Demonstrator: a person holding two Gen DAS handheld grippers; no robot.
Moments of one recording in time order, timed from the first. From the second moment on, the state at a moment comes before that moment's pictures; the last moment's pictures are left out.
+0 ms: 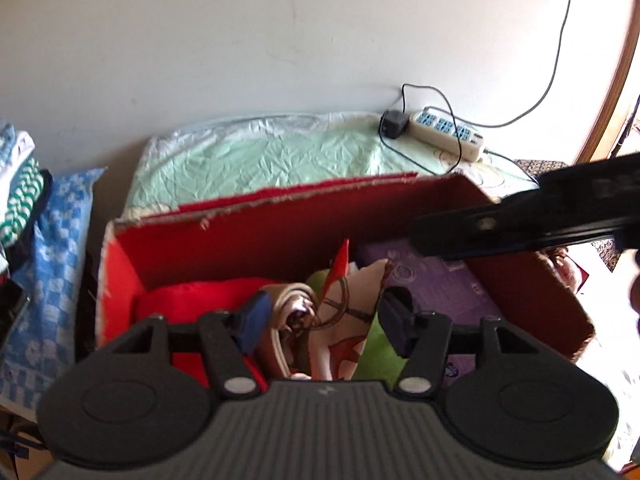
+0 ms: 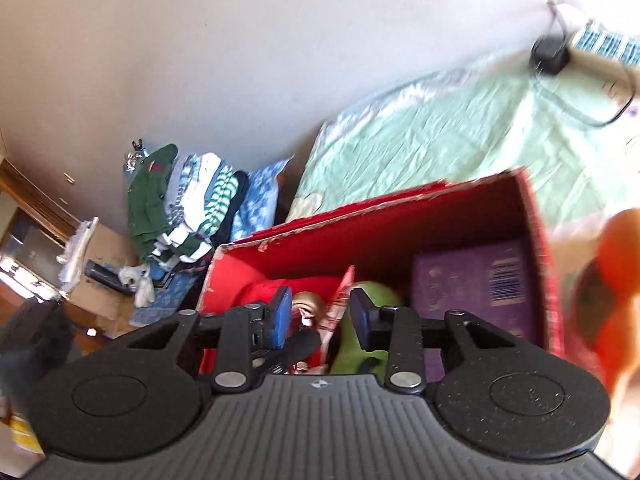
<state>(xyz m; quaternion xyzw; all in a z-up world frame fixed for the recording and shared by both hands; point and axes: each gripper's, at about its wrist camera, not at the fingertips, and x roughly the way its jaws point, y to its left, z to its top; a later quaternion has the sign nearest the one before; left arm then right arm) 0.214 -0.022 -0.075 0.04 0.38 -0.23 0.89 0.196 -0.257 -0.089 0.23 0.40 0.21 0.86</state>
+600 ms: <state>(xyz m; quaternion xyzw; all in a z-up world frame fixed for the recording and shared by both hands) 0.159 0.001 -0.010 0.04 0.28 -0.20 0.94 0.106 -0.337 -0.092 0.26 0.34 0.12 0.90</state>
